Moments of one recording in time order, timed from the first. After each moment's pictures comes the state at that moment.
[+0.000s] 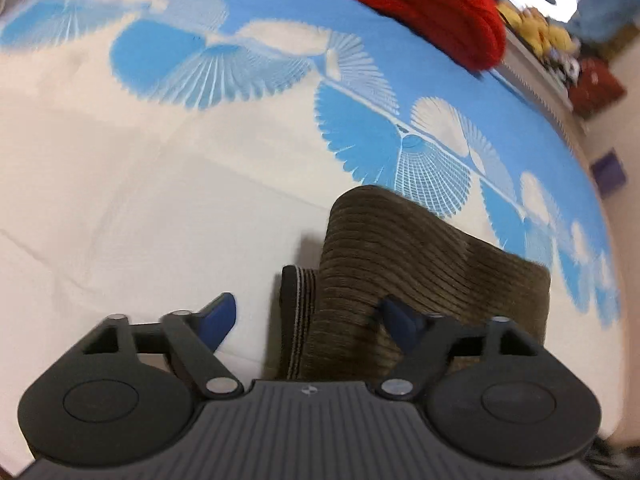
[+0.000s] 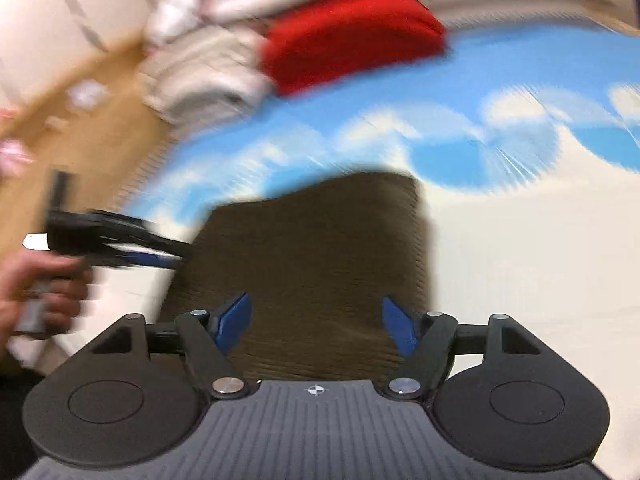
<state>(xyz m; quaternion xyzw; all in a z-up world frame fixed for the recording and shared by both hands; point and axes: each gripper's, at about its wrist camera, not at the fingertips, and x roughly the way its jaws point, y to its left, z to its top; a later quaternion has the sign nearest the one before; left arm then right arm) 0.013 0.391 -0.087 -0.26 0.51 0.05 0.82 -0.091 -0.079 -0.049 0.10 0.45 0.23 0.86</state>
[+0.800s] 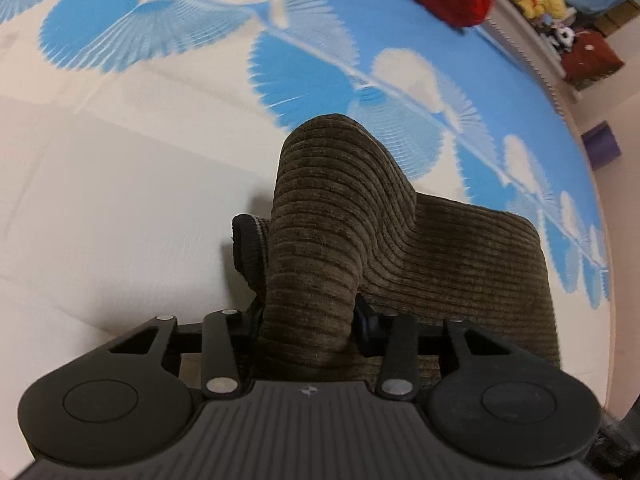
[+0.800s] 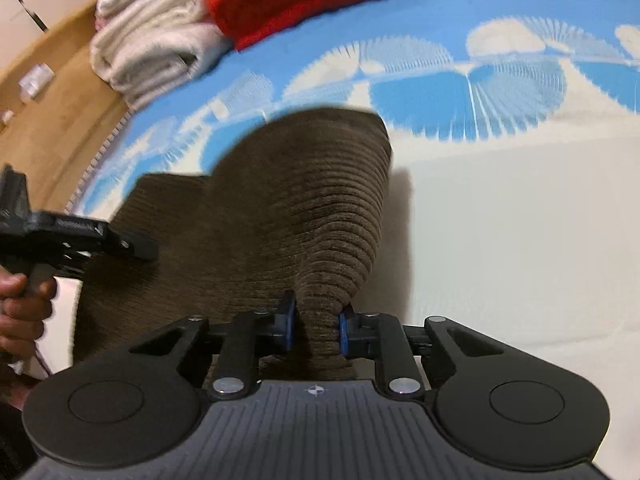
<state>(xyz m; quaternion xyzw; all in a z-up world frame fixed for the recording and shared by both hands) 0.060 0.328 -0.089 -0.24 0.55 0.02 0.80 -0.017 -0.078 -0.071 0.14 0.47 0.26 0.83</state>
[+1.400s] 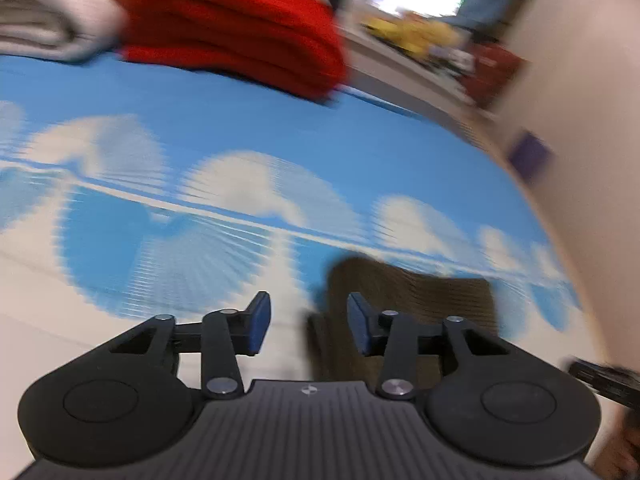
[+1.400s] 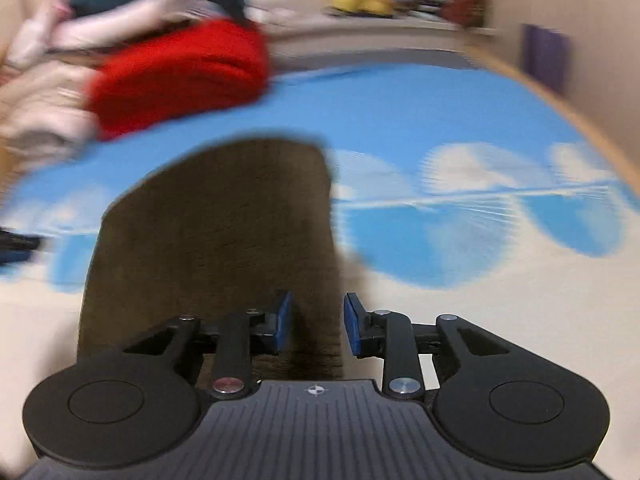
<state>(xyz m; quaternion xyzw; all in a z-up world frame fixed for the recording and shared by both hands) 0.128 0.168 -0.026 -0.17 0.41 -0.08 0.89 0.056 -0.268 -0.013 0.02 0.41 0.07 0.91</state>
